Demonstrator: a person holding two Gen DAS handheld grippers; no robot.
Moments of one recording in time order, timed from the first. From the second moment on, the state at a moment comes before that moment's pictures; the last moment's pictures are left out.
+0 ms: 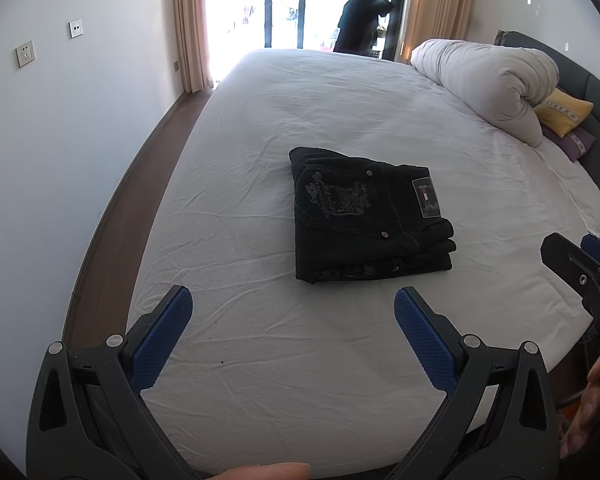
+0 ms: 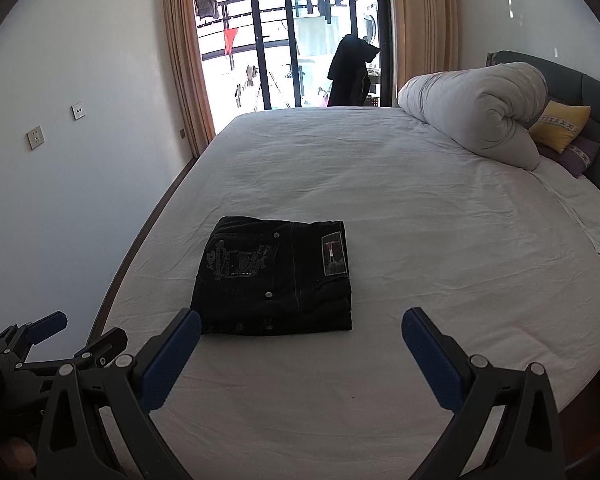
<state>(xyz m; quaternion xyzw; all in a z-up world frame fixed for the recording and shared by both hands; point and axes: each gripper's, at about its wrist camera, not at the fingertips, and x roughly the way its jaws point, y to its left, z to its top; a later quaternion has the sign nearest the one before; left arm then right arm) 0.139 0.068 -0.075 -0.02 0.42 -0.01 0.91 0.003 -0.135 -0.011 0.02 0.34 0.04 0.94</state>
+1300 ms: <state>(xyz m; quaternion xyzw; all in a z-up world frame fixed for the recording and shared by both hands) 0.144 0.066 -0.086 -0.02 0.43 -0.01 0.90 0.006 -0.136 -0.022 0.02 0.35 0.05 0.93</state>
